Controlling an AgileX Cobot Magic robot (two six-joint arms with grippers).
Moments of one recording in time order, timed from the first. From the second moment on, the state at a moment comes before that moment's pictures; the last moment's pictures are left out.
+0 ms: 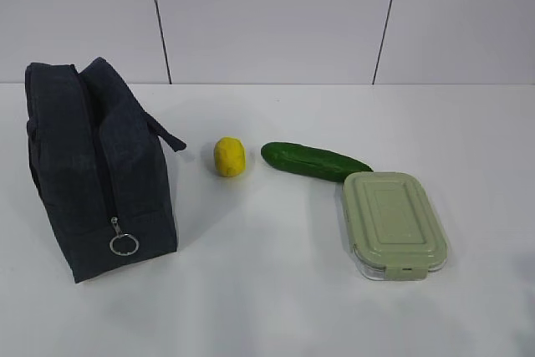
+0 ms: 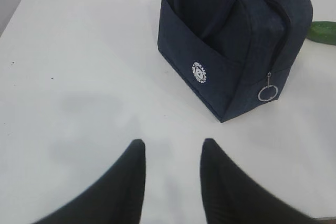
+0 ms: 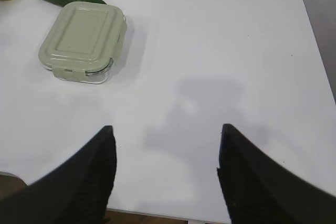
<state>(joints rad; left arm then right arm) 0.01 0.01 -0.53 -0.12 1.10 0.06 0.10 -0.02 -0.49 -0.06 1.14 -0.06</state>
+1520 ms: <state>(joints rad) 0.01 0.01 -0.53 -0.12 1.10 0.06 0.10 -0.02 -0.49 -0.06 1.14 -0.06</state>
